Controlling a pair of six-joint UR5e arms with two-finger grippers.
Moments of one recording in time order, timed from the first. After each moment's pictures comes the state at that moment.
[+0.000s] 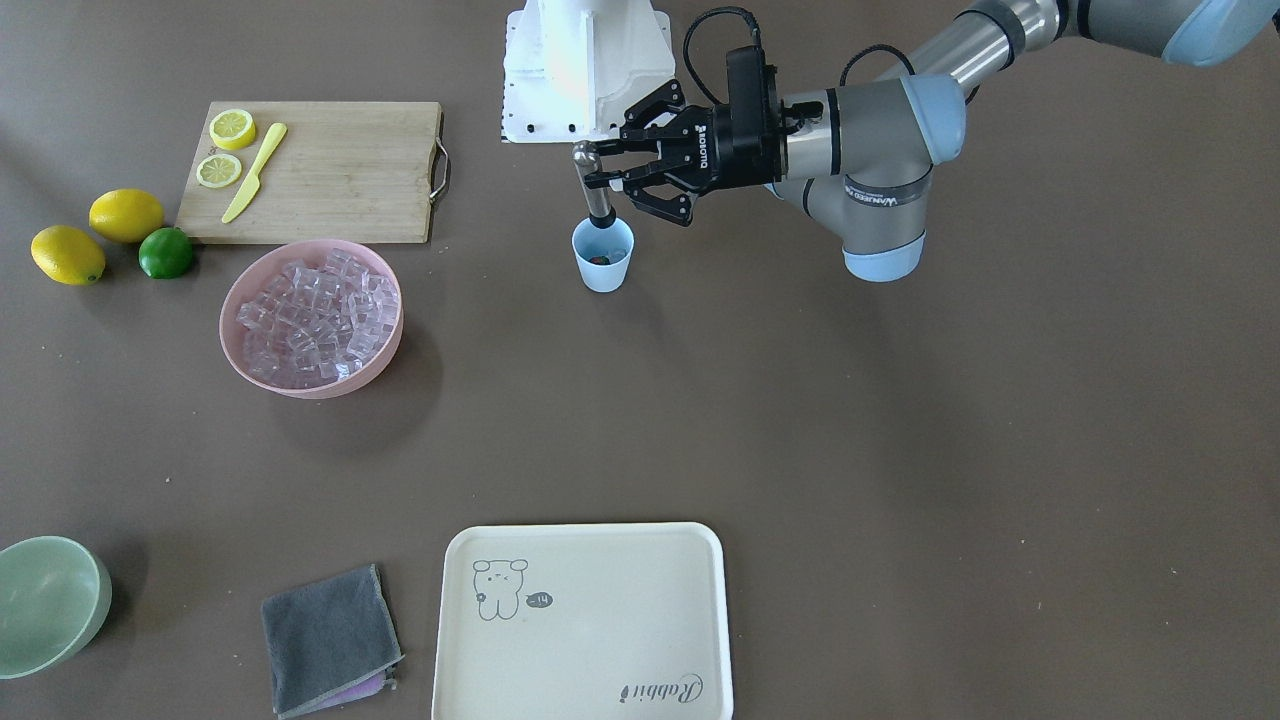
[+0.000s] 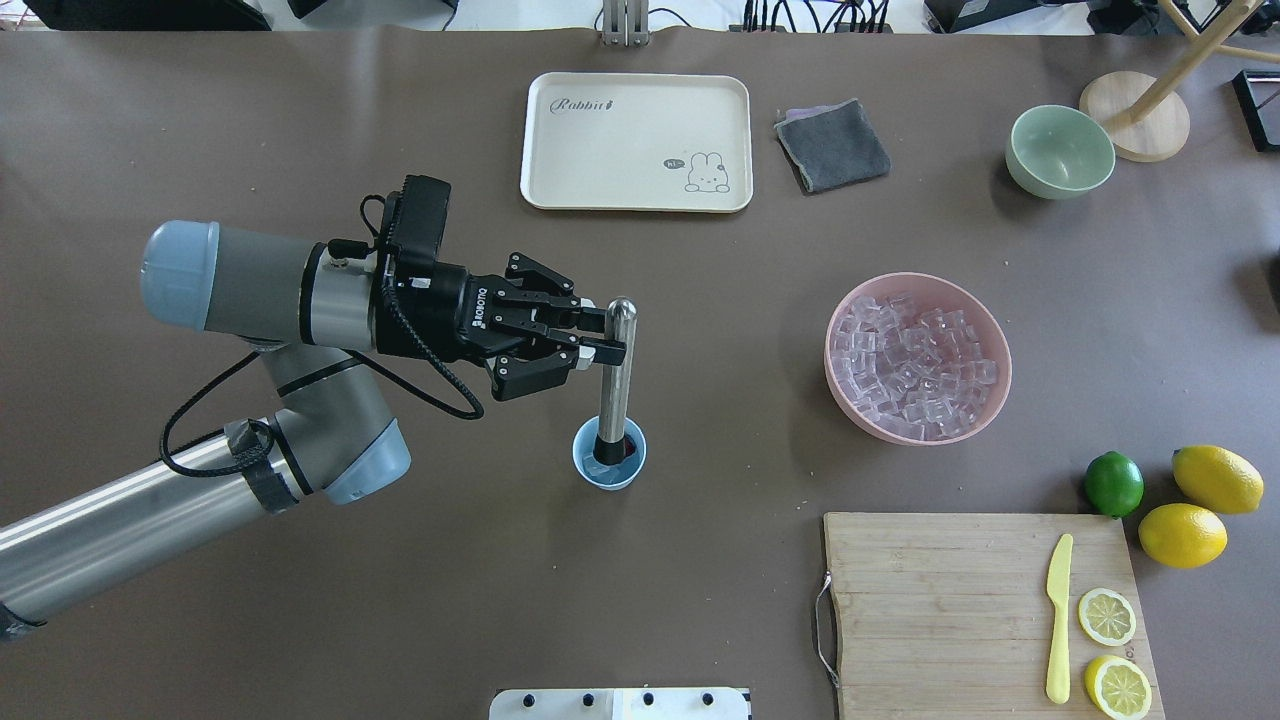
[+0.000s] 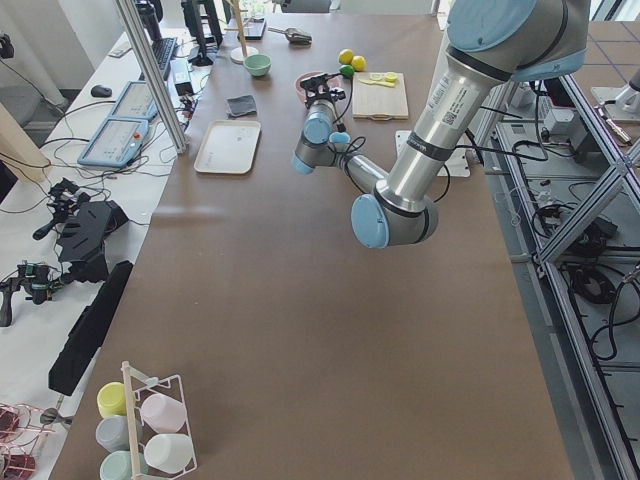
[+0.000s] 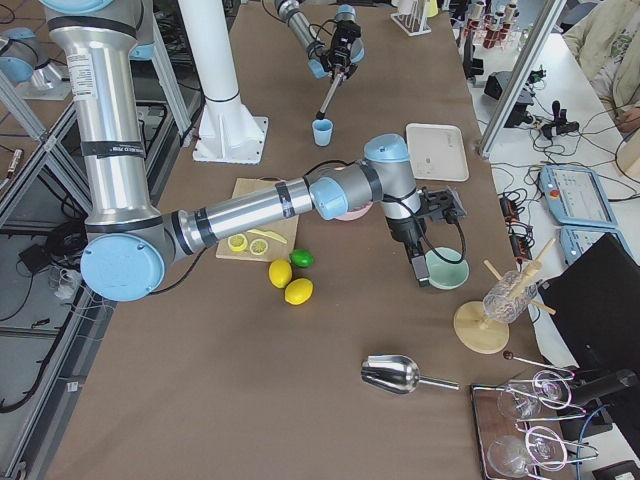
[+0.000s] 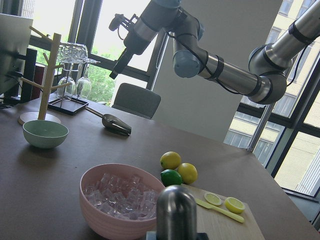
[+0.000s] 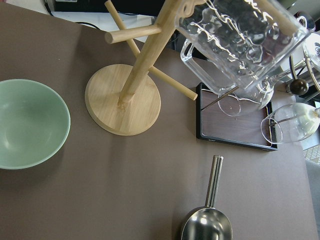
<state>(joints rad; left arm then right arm) -0.62 -2.19 -1.39 -3.37 -2.12 -0.67 1.36 -1.47 1.81 -1.43 1.84 0.33</state>
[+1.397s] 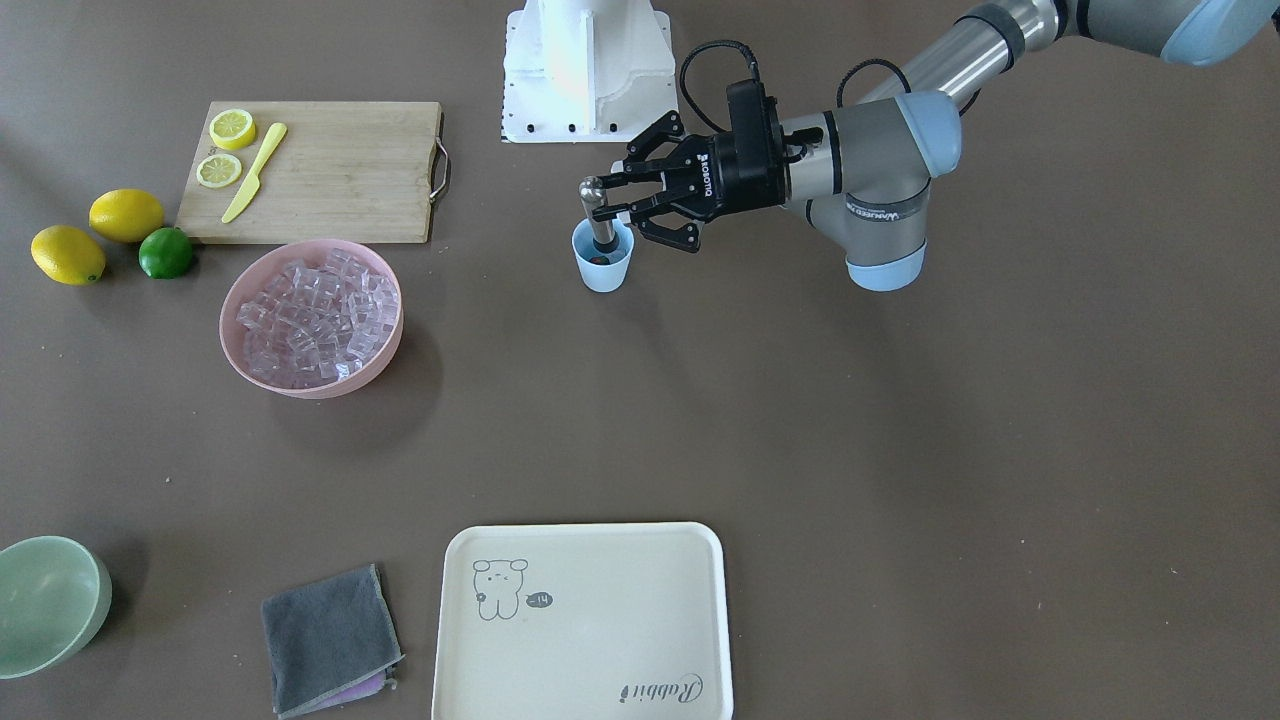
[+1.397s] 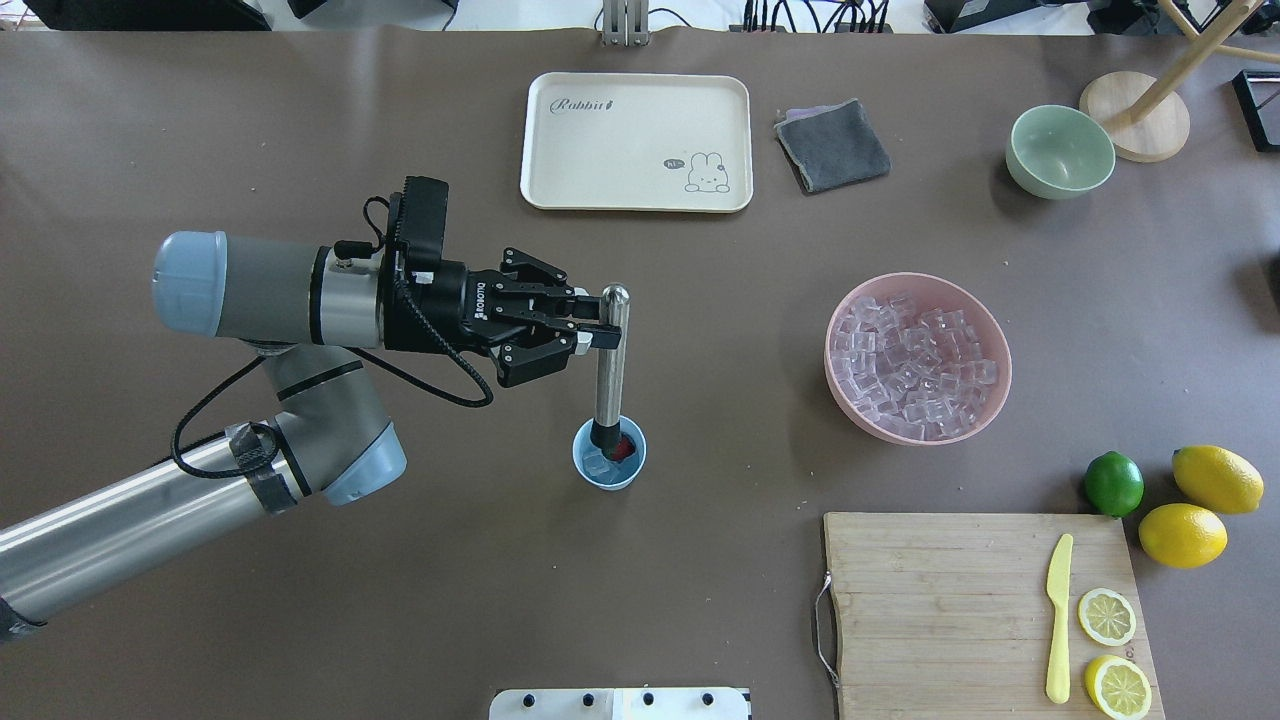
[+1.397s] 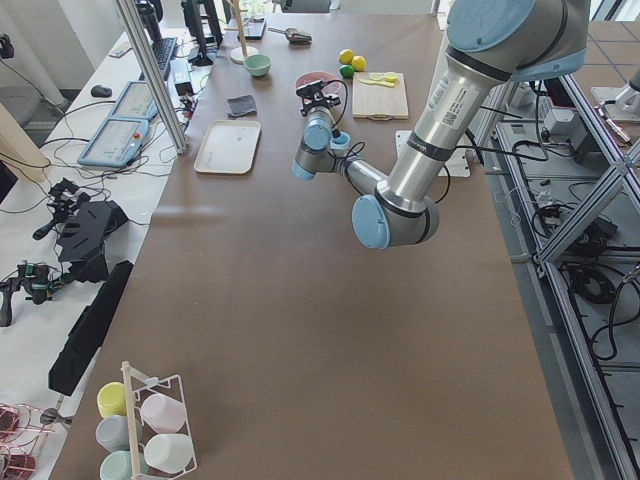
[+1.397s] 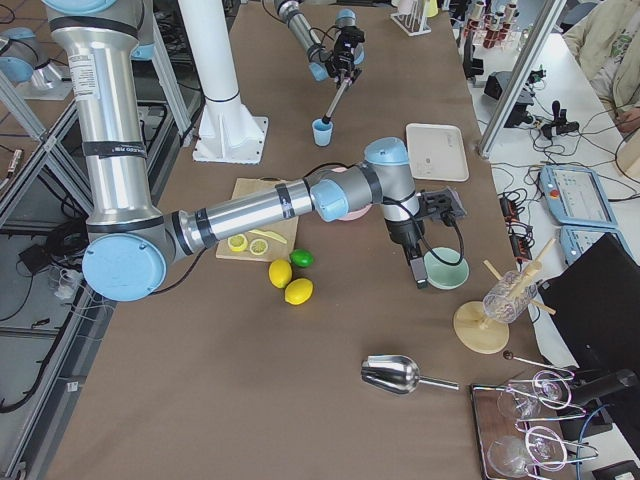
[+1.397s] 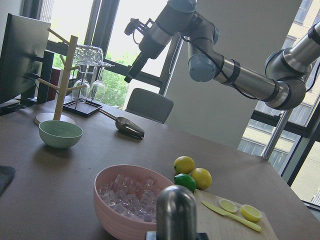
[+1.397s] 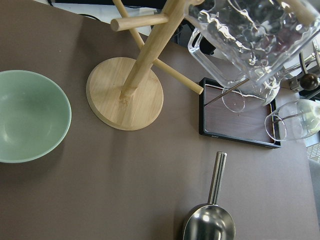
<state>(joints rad) -0.62 -2.19 -1.35 -3.36 -2.07 -0.66 1.34 -1.47 1.80 -1.43 1.84 0.33</state>
